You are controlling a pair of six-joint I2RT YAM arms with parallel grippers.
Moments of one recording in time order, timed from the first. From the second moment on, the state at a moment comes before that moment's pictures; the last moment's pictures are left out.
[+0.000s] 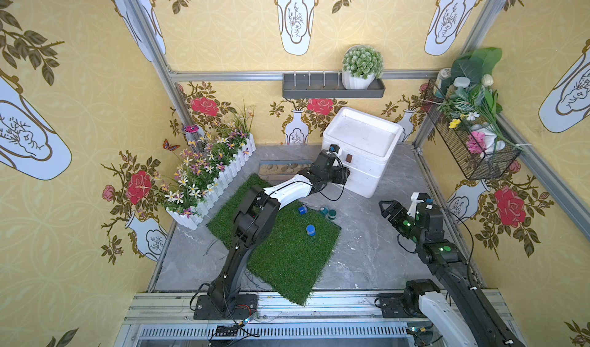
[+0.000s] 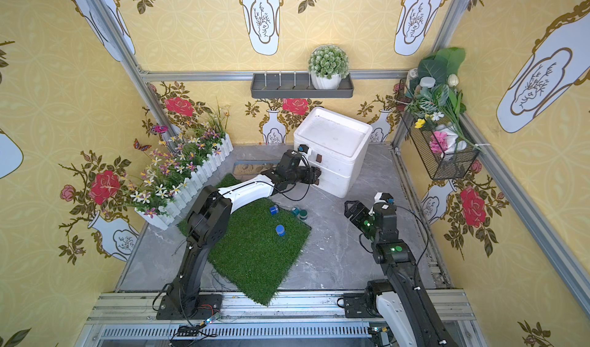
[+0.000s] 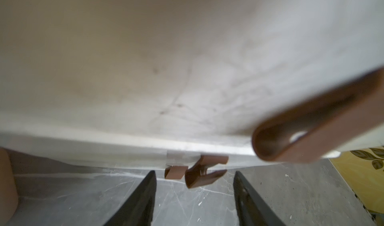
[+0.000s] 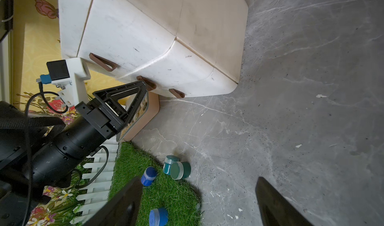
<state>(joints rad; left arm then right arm) -0.73 2.24 1.75 -0.05 0.15 -0.42 0.00 0.69 0.48 -0.32 -0.16 0.79</state>
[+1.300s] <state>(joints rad) -0.75 2.08 1.49 0.12 0.21 -0.40 -0.01 0.75 0.50 -0.32 -0.22 0.76</state>
